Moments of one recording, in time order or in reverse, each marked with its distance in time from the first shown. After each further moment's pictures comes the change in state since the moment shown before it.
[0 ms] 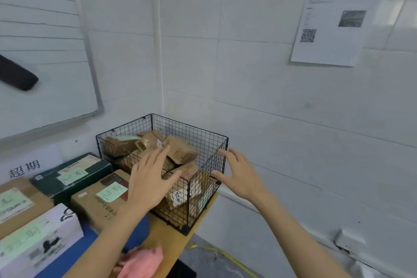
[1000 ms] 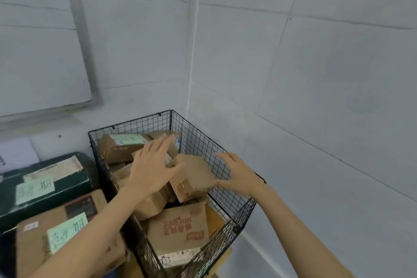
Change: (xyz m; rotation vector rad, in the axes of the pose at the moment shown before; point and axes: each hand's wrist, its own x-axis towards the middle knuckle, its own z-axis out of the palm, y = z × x) left_hand 0.242 -0.058 0.127 0.064 -0.054 -0.248; right_hand 0.326 0.101 0.098 0.038 -0.441 -0.235
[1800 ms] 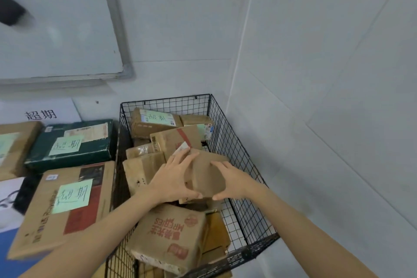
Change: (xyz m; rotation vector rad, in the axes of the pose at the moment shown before) left_hand 0.025 0.017 0.096 -0.083 -0.322 -0.222; right_hand 0.140 0.059 0.056 -0.176 -0.486 -0.341
